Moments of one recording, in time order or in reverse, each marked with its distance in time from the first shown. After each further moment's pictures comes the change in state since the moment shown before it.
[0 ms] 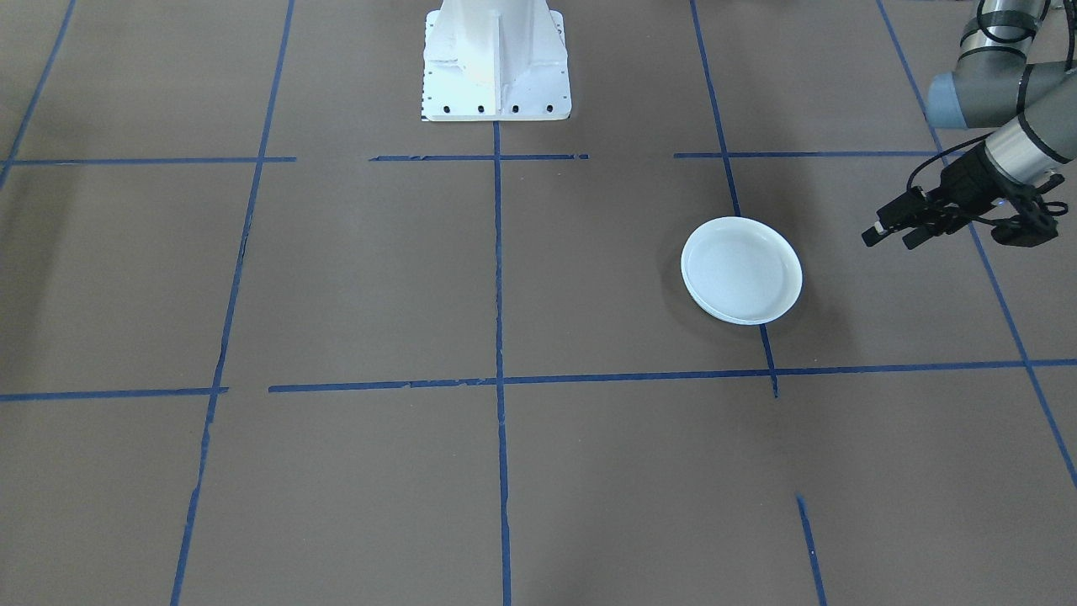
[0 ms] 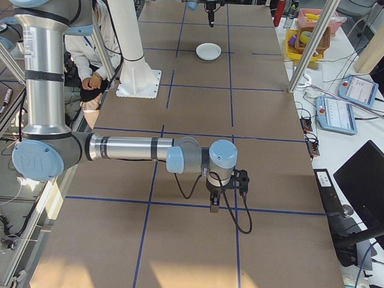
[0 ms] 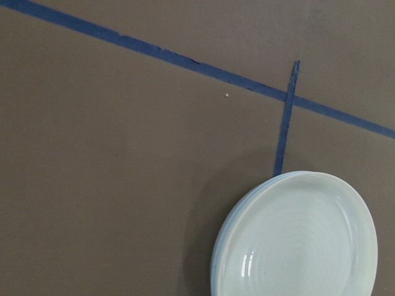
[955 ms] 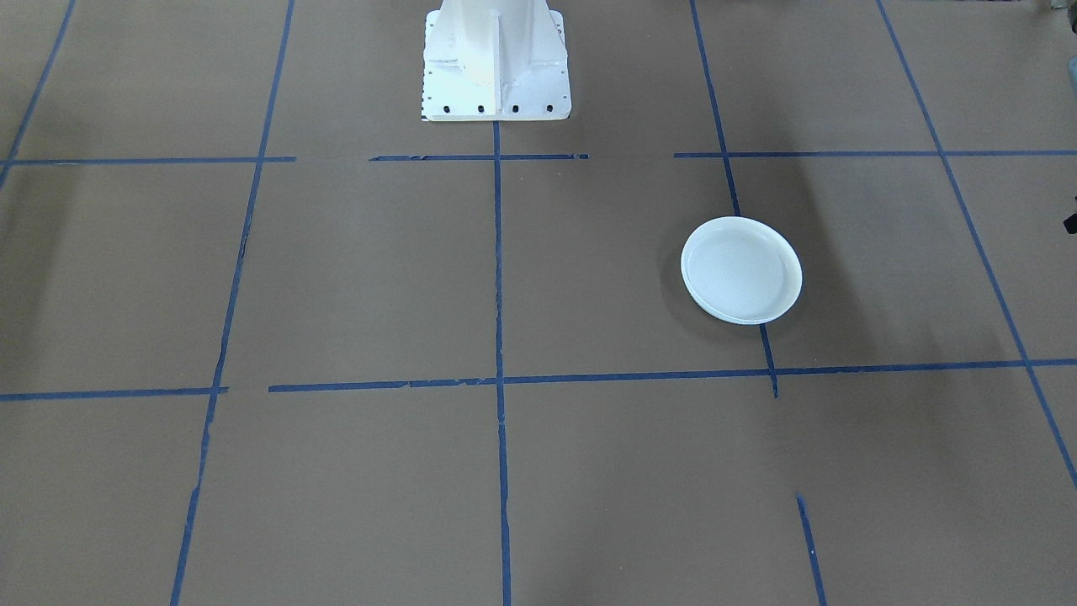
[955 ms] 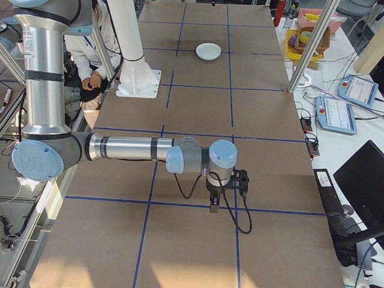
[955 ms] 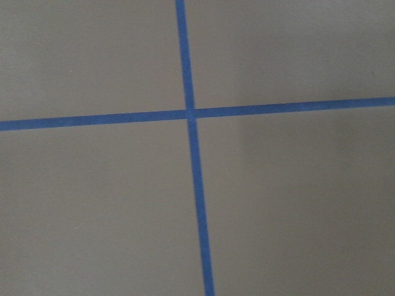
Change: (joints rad) left arm -0.411 0.017 0.034 0.671 0.042 0.969; right arm 0.000 0.000 0.000 0.000 0.000 0.000
